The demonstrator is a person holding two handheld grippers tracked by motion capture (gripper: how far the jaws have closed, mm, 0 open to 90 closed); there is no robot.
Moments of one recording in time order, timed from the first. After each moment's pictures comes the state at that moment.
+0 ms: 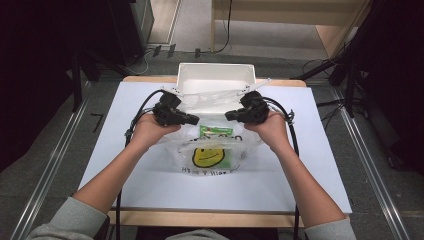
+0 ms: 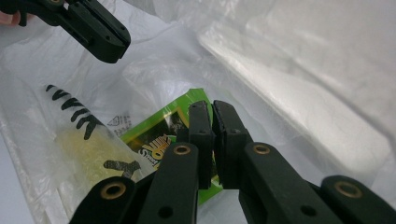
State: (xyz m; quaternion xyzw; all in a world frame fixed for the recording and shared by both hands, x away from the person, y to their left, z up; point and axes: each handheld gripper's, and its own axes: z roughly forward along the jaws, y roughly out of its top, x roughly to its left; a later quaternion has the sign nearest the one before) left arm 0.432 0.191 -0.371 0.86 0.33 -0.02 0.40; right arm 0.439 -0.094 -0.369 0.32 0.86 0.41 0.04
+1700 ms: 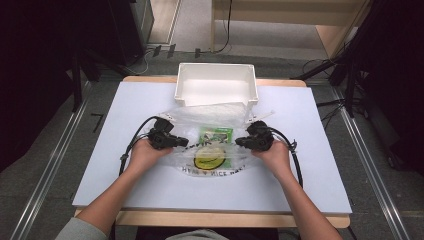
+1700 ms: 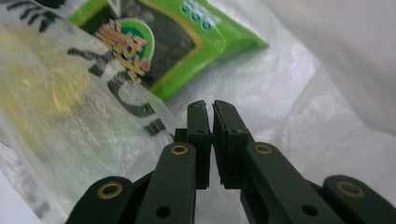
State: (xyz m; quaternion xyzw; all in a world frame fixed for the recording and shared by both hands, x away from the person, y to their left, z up) left arm 0.407 0.221 -0.454 0.85 0.40 -0.02 0.35; right arm 0.409 -0.119 -0.460 0.39 0.85 0.35 0.03
